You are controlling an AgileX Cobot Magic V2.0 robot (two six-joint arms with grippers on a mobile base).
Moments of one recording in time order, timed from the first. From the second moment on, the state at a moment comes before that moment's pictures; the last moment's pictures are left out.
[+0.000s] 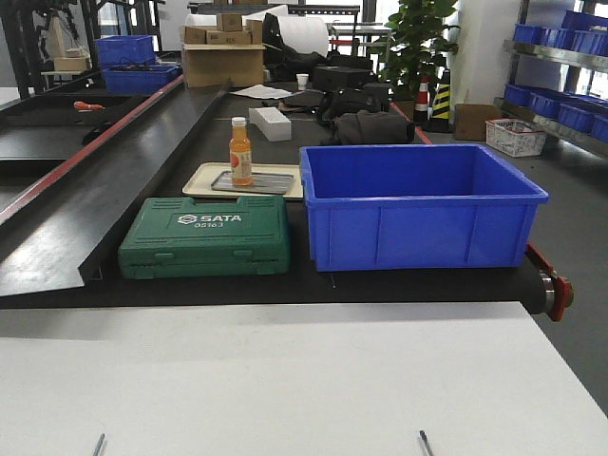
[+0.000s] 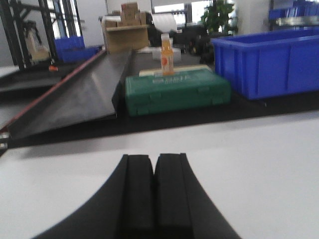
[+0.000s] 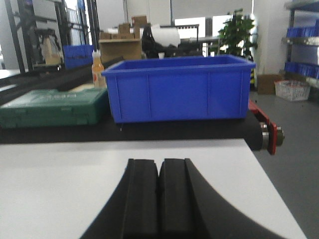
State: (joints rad) left arm -0.06 -0.01 0.03 -0.07 0.02 0.12; right arm 0.08 -0.01 0.03 0.05 -0.01 0.00
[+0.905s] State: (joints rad) left arm -0.06 0.78 -0.74 -0.08 0.18 0.07; right arm 0.08 0.88 -0.87 0.05 0.21 -0.13
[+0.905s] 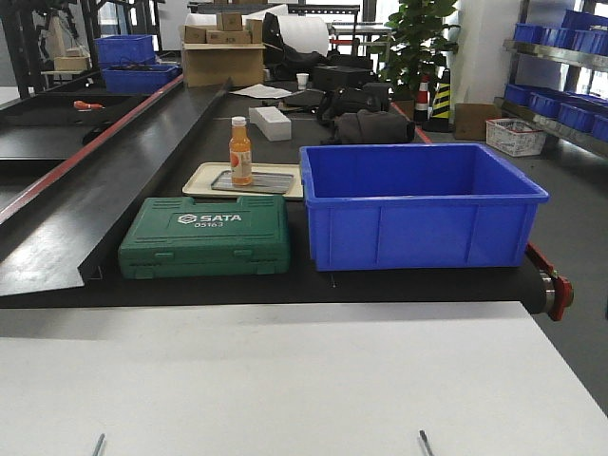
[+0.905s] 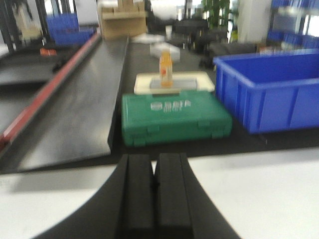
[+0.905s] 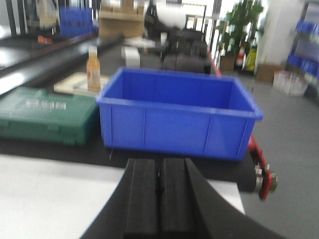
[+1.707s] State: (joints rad) left arm -0.06 0.87 -0.74 -0.08 0.31 0.06; right arm 0.08 1.08 -0.95 0.19 0.50 -0.24
